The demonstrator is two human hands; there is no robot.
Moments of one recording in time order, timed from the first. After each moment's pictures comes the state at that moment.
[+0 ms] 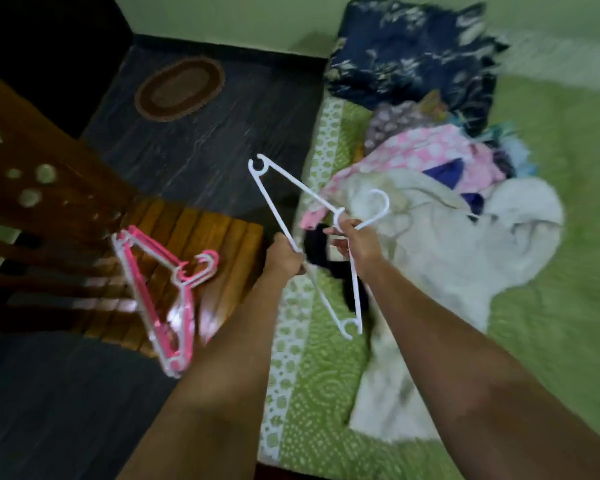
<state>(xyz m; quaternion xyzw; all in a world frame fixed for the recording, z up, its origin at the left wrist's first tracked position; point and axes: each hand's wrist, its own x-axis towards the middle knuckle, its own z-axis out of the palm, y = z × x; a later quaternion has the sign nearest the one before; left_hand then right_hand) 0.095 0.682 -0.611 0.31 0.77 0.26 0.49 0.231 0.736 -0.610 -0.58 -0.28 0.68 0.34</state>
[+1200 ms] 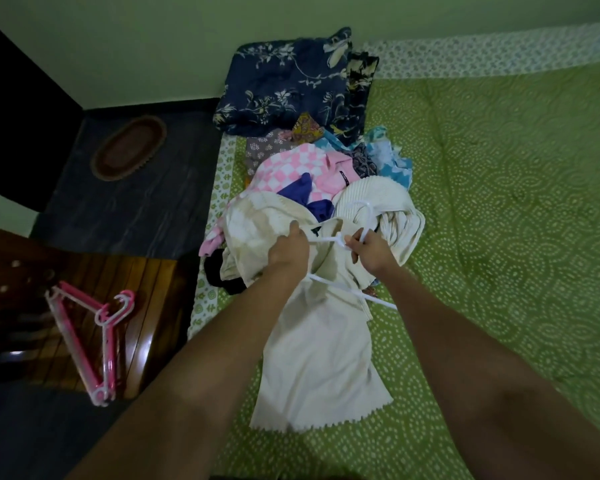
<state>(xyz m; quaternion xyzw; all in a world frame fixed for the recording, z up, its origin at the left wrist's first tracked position) 0.416 0.750 -0.518 0.67 0.71 -0.15 0.18 0.590 0.763 -0.571 -0.62 -0.55 0.52 0.22</state>
